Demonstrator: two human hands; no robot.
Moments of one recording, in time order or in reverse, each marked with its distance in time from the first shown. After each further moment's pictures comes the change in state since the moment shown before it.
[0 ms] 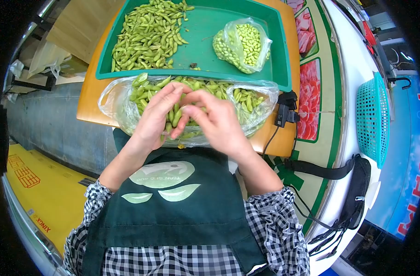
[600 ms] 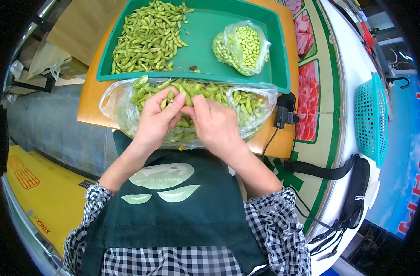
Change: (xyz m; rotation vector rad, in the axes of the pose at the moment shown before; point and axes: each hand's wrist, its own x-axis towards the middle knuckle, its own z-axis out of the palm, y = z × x) left_hand -0.002 -0.004 -0.009 0.118 0.022 0.142; right_hand 0.000 0.003 0.009 -0.755 0.178 -0.420
